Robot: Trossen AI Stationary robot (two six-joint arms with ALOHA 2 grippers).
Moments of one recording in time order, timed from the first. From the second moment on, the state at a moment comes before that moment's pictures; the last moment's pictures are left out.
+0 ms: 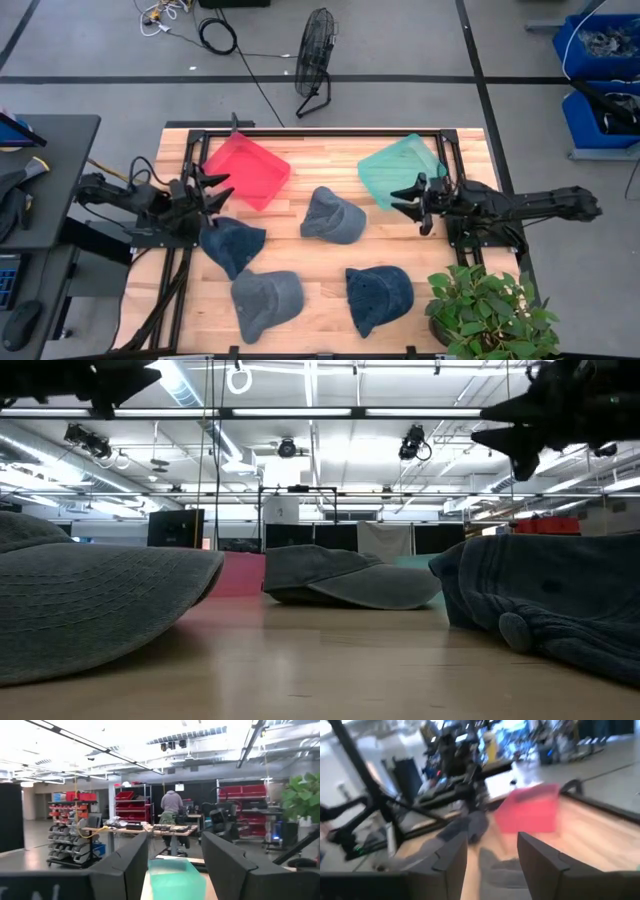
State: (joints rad) left arm -0.34 0.18 0.17 0.45 -0.70 0.28; right arm 0.00 0.43 0.16 0.27 0.07 0.31
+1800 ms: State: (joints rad) left arm -0.34 0.57 0.42 0.43 -0.72 0.32; right arm 0.33 1.57 1.18 -0.88 -0.11 0.38
